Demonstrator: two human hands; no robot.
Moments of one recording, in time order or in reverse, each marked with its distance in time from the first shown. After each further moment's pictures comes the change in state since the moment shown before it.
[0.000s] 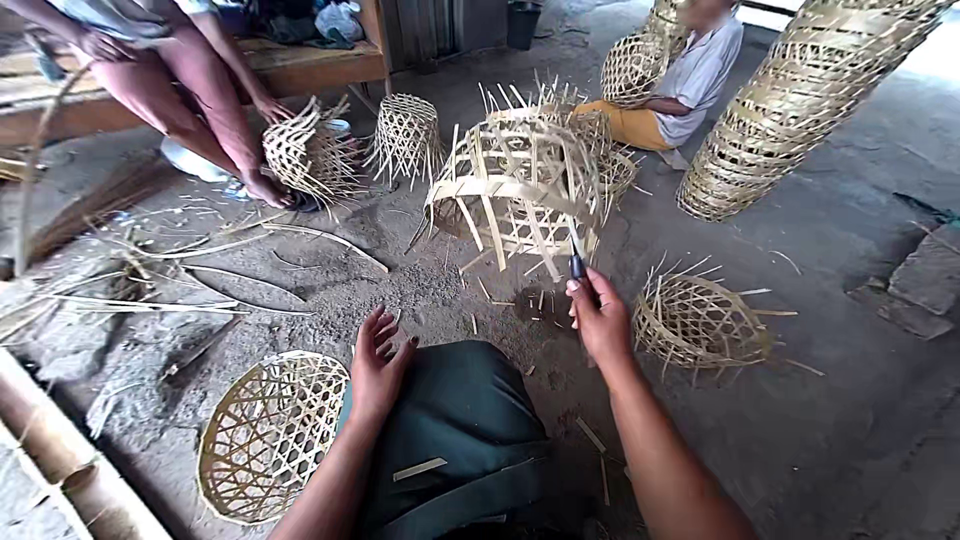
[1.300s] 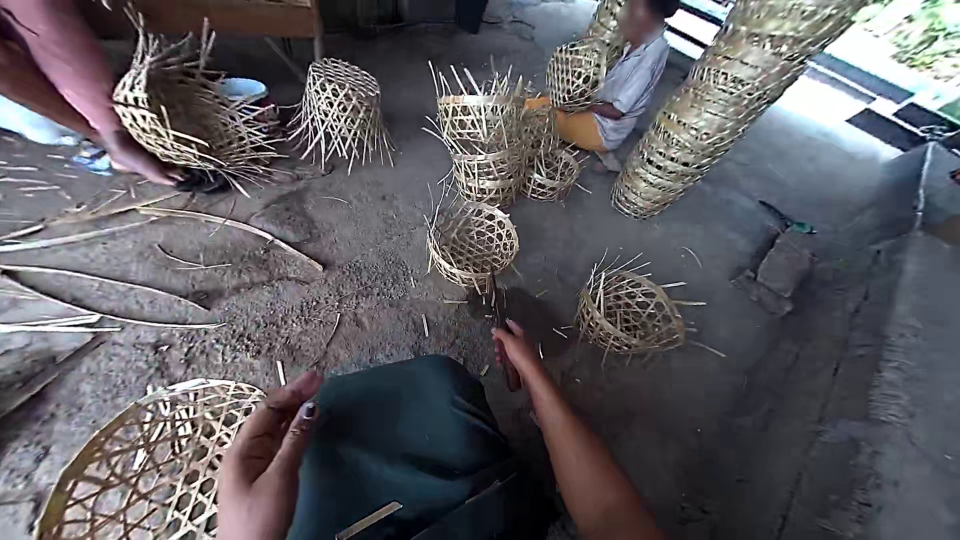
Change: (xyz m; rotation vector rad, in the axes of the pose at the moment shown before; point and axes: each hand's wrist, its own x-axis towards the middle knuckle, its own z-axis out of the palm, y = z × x) left_hand -0.031 0.011 -0.037 -0.179 -0.102 -0.018; right_hand 0.006 0.146 0.068 0.073 -0.250 0.694
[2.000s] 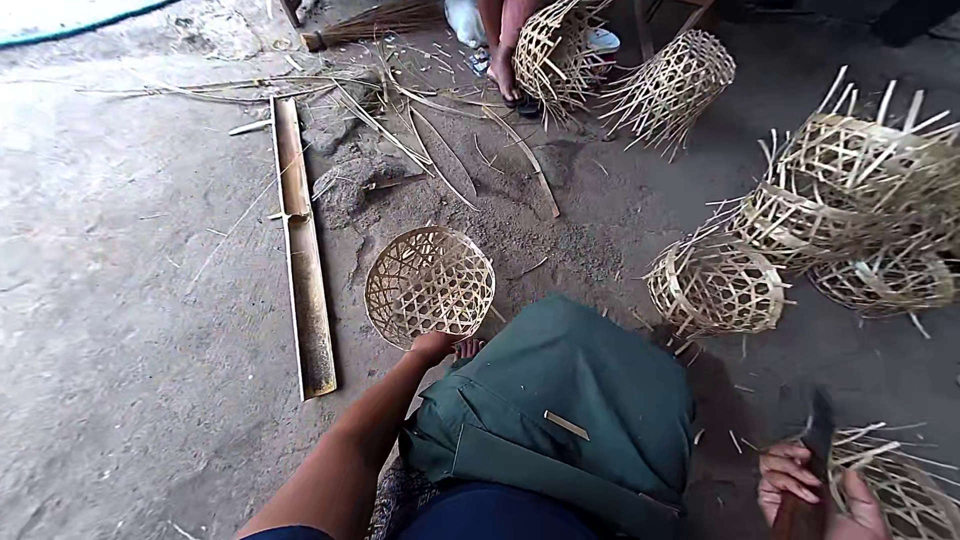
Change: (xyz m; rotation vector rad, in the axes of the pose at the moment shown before) left_hand -0.095 -0.245 -0.129 0.772 -0.424 -0.776; right_hand -0.148 -0.032 -0.052 1.156 -0.438 0.049
